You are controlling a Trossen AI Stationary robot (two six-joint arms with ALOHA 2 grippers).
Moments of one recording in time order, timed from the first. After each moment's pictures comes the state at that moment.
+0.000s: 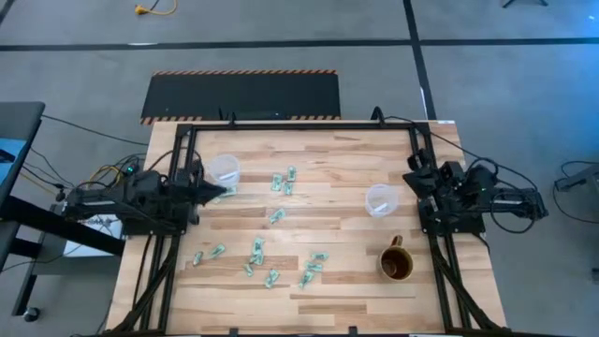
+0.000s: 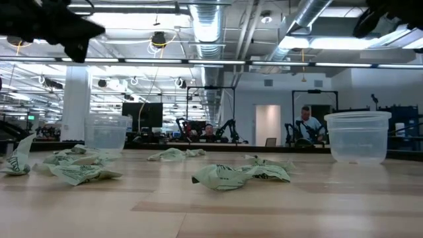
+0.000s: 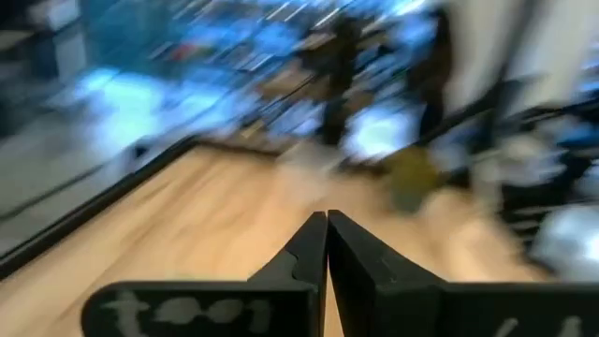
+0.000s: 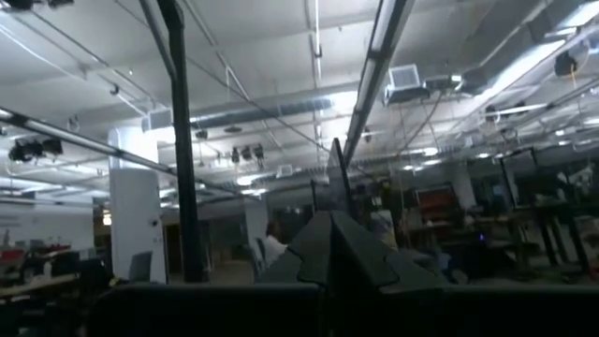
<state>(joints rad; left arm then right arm) 0.02 0.09 0.27 -0.22 -0.12 -0.15 -0.02 0.05 0.14 0.42 -0.05 0.15</state>
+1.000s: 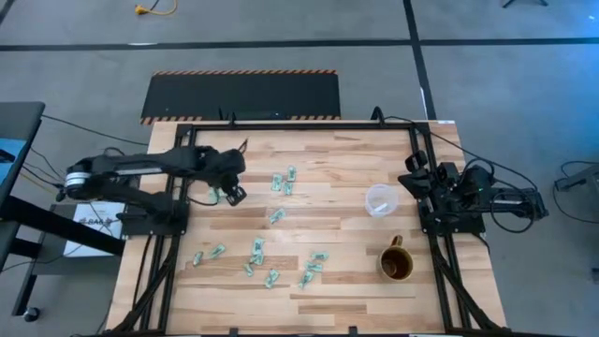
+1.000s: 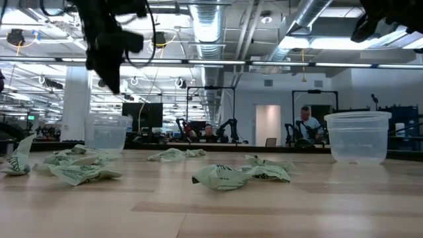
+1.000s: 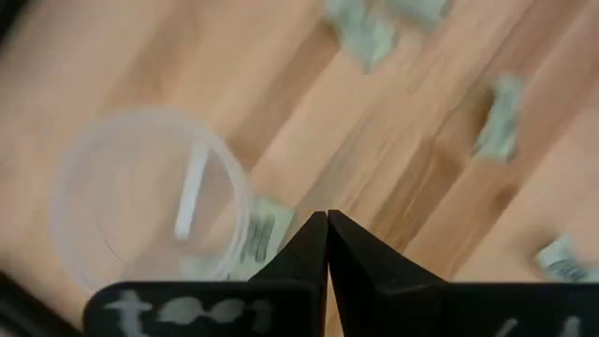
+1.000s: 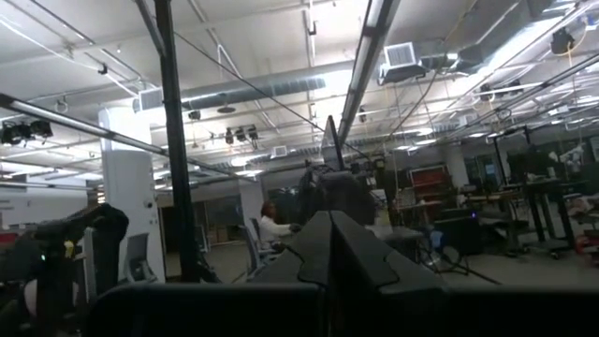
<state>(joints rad) 0.24 1.22 0.95 -0.98 -0.14 -0.38 -0.02 0.05 0.14 0.37 -0.05 0.15</state>
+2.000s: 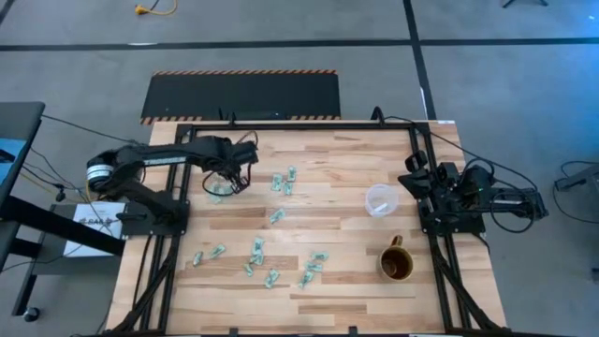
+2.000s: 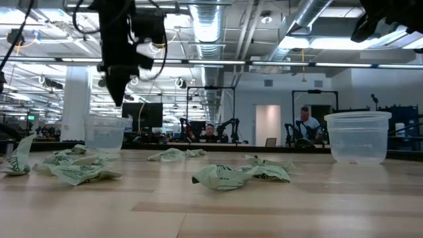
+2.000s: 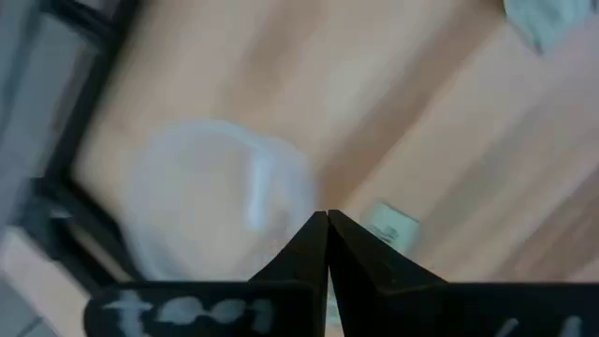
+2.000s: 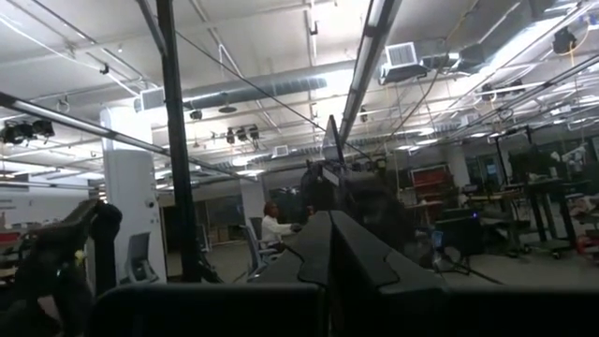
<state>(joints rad) 0.36 1.38 1.06 -1.08 -0.37 -0.26 -0.02 0.05 0.14 0.37 -0.05 0.15</state>
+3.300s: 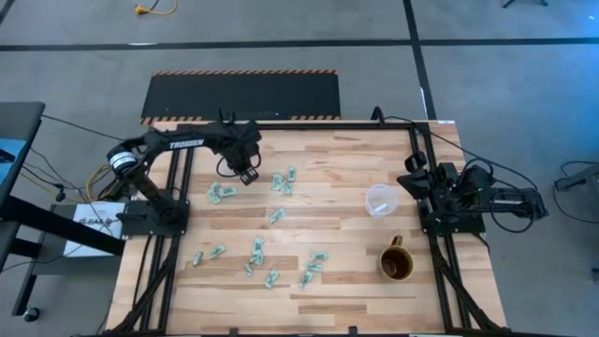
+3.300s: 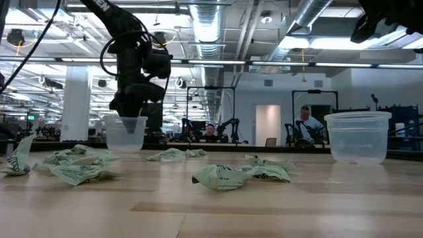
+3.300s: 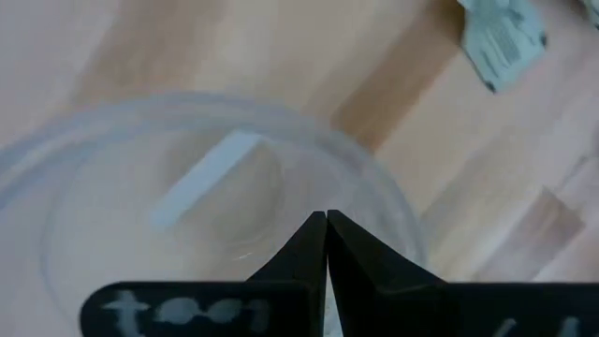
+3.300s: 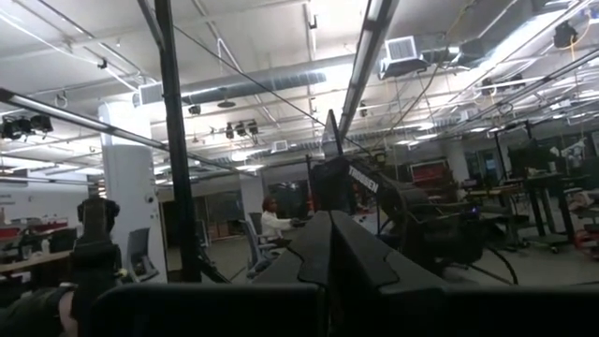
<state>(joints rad) 0.60 1.61 1.04 -0.86 0.09 -0.05 -0.02 0.05 0.14 0.35 -0.05 0.15</state>
